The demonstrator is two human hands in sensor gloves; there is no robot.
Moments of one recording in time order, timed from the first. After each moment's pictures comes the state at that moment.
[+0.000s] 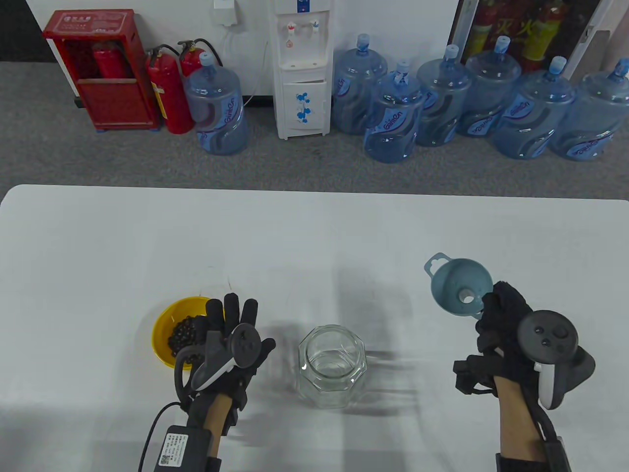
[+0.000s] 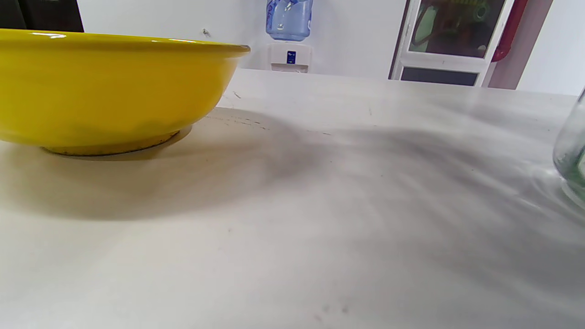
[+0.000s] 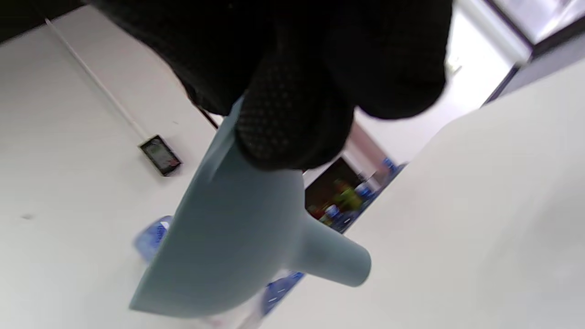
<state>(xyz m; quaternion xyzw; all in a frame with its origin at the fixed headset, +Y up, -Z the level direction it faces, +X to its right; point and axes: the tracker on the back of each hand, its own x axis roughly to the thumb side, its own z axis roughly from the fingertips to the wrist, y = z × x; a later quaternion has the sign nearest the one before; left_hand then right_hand) -0.181 -0.727 -0.293 -0.10 -0.03 0.03 0.99 0.274 -0.606 -0.256 -0.21 -0.20 0.88 0.37</state>
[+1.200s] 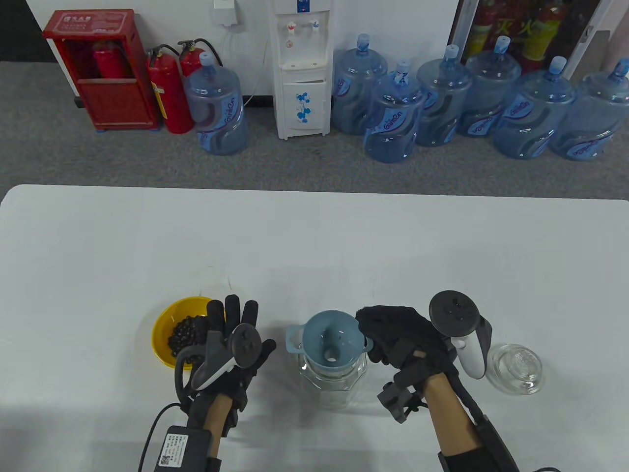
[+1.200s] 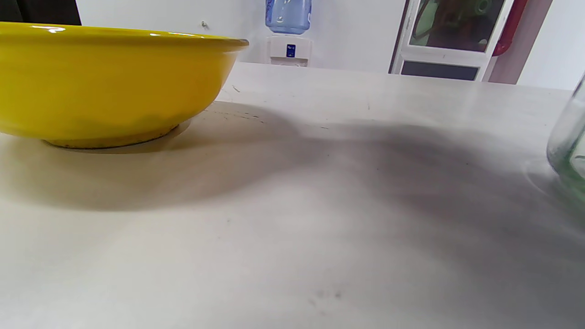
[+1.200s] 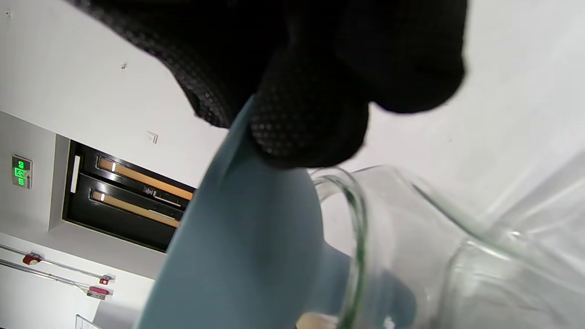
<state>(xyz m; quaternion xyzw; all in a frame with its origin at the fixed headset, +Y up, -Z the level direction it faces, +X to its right) -0.181 -0.729 -0.293 -0.11 -0.03 0.03 0.99 0.154 -0.647 -0.289 0.02 0.10 0.85 0.52</state>
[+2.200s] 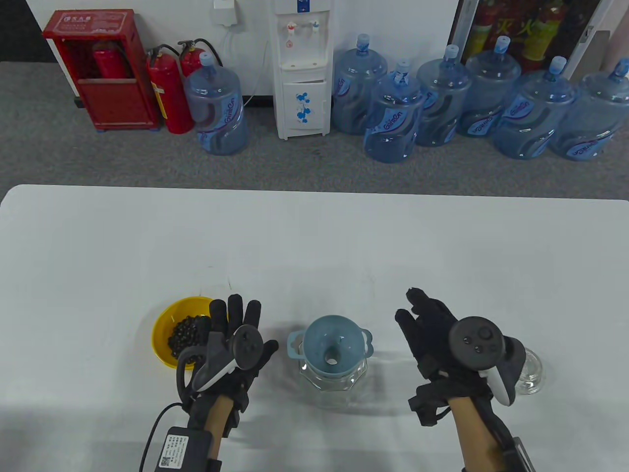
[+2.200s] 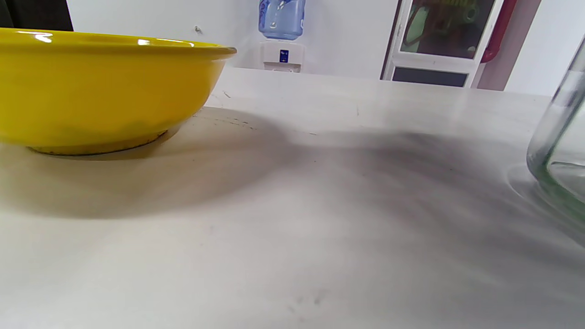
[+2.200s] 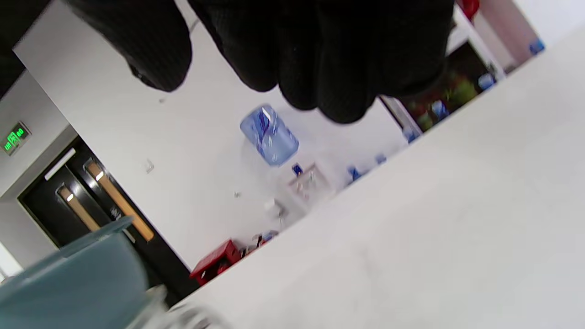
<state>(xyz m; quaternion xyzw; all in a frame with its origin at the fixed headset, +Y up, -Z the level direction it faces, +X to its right) -0.178 -0.728 -0.292 -0.10 -0.04 0.04 0.99 0.200 -0.638 -0.258 -0.01 -0.11 0.94 0.33</state>
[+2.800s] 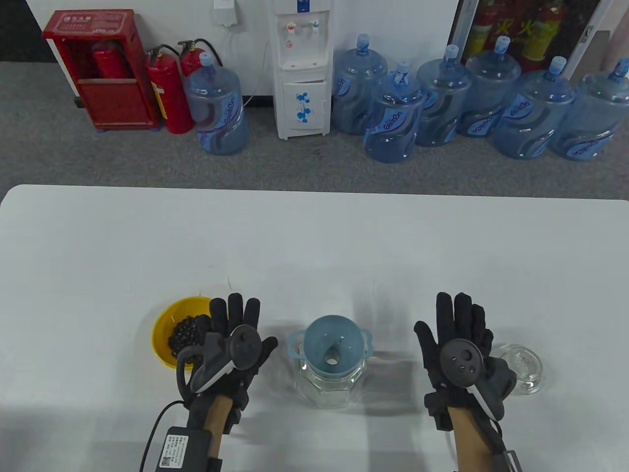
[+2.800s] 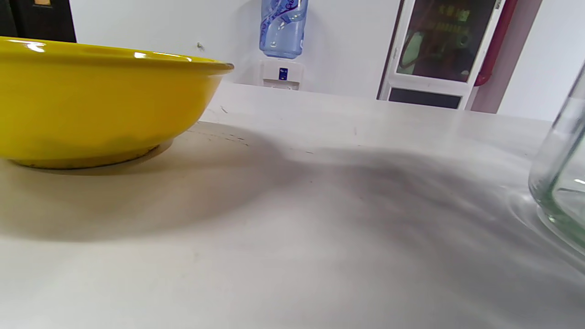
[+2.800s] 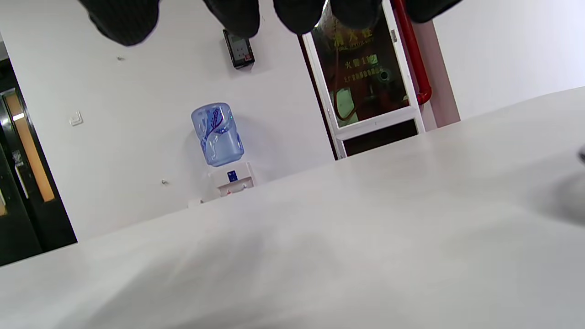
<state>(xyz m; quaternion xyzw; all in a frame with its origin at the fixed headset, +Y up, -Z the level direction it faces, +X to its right) -0.181 -0.727 -0.292 -0.07 -0.04 0.05 1.00 0.223 -0.714 -0.263 -0.07 -0.11 0.98 0.16</state>
